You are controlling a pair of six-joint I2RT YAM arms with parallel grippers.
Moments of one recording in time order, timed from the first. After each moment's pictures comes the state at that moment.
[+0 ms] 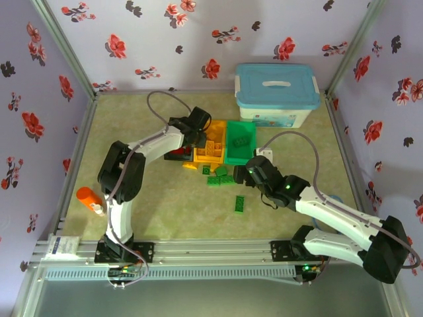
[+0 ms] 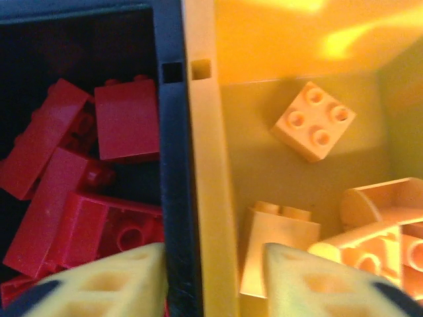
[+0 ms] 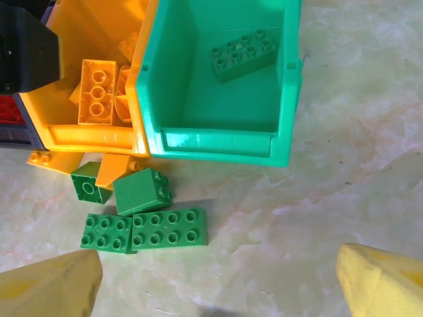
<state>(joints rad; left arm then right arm) -0.64 1.99 1.51 -0.57 -0.25 -0.36 0.83 1.03 0.70 -0.49 0.36 0.70</state>
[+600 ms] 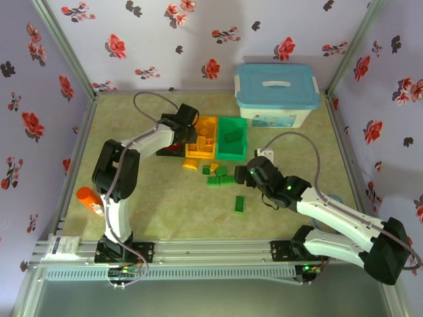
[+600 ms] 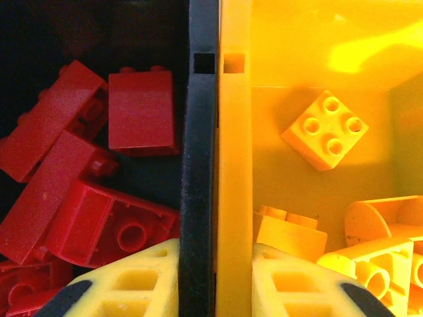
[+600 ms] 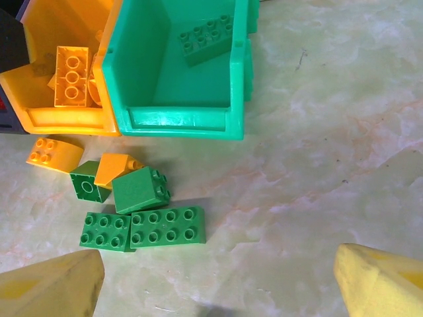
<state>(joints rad) -0.54 1.97 1.44 -0.48 -0.22 -0.38 0.83 1.01 0.70 -0.49 0.36 0.70</state>
